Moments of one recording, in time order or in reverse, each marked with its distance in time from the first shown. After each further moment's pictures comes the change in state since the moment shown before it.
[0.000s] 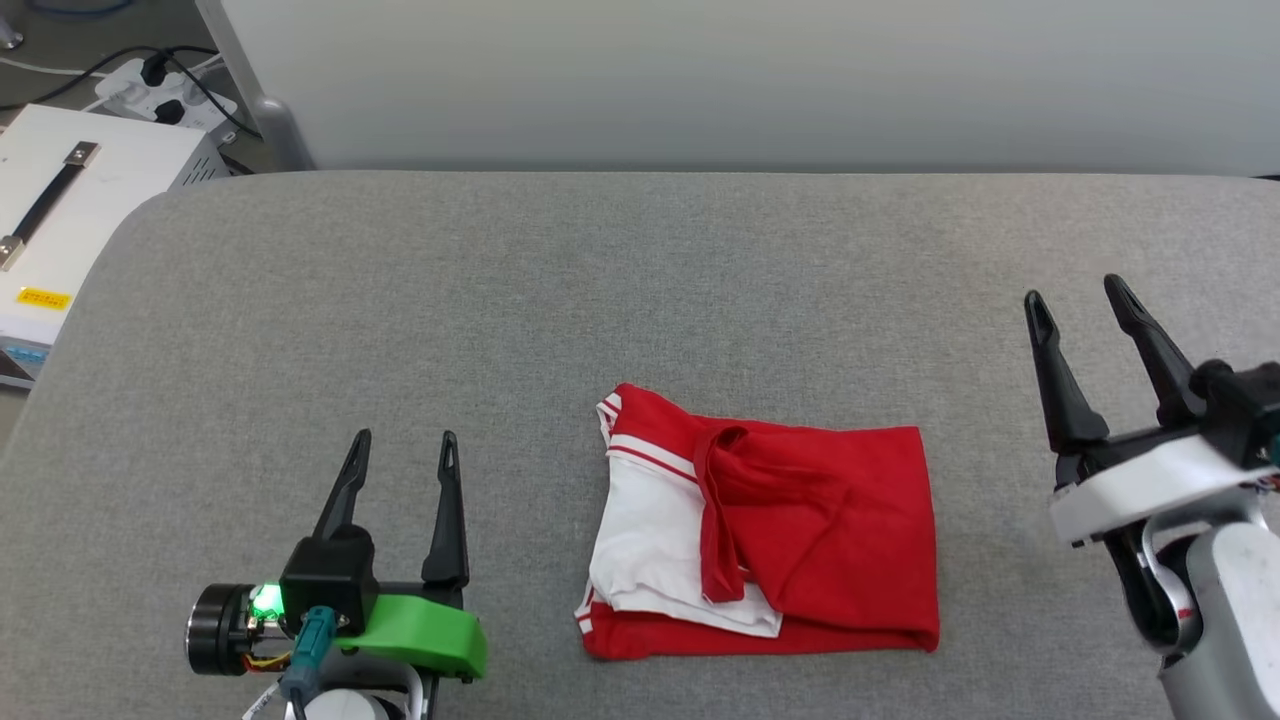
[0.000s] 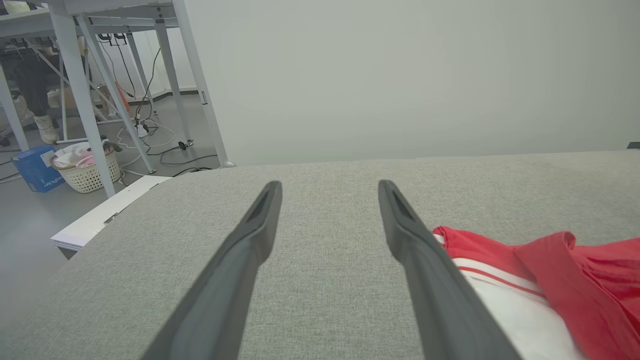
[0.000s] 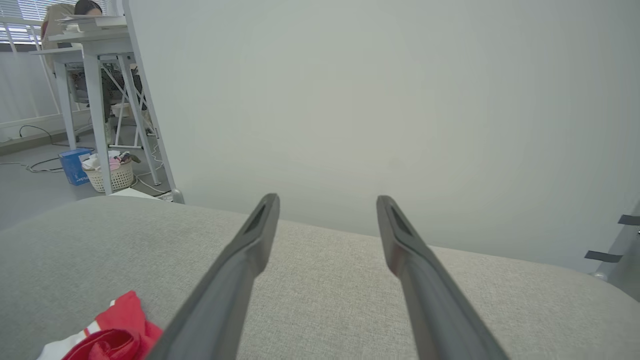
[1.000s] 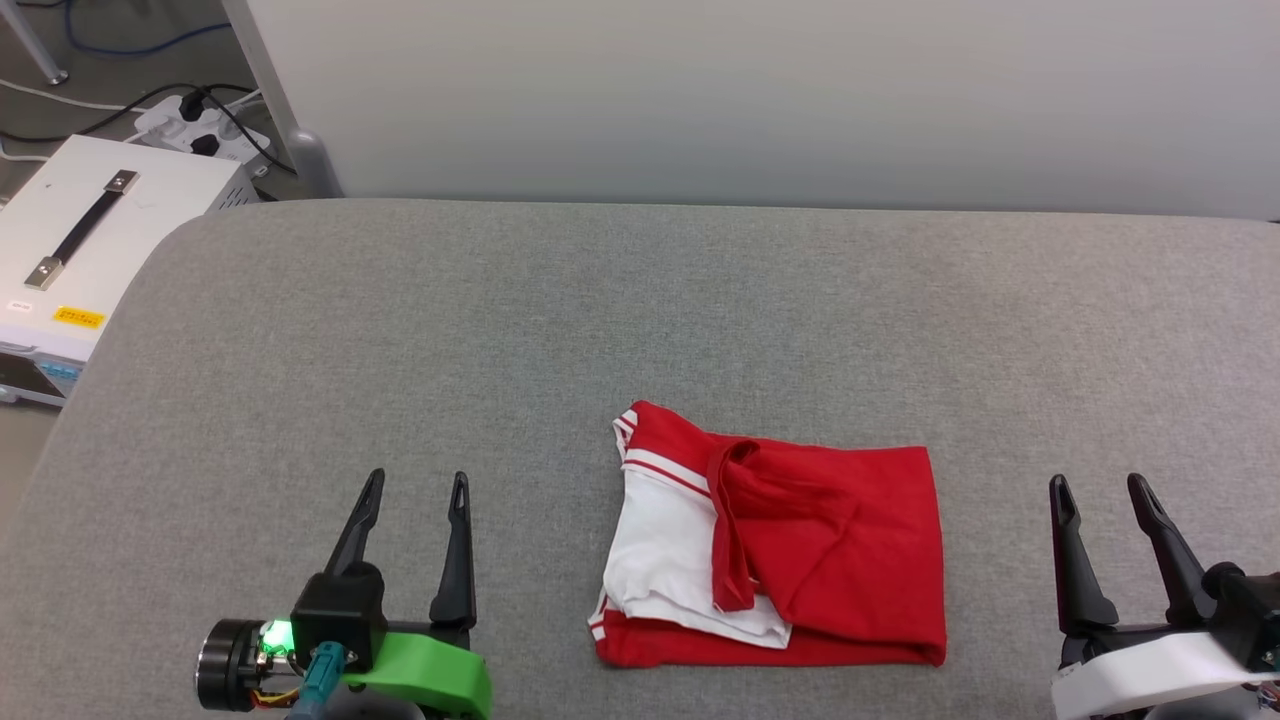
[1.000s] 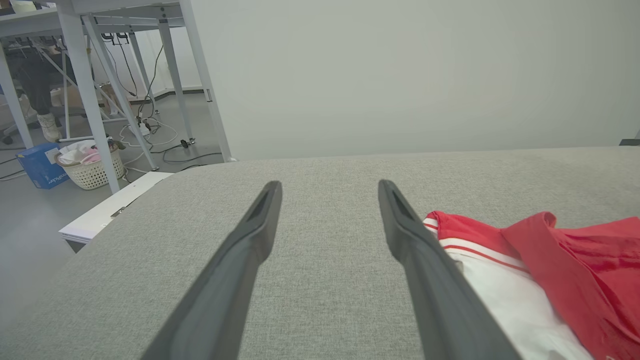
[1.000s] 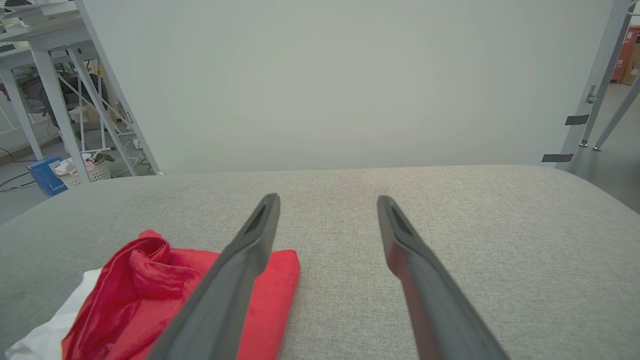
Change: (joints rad) left arm 0.062 0.002 -0.011 -0.010 0.000 -0.018 0.000; right arm 0.382 0.187 -0.195 -0.176 -0.104 0.000 -0.001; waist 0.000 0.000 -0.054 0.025
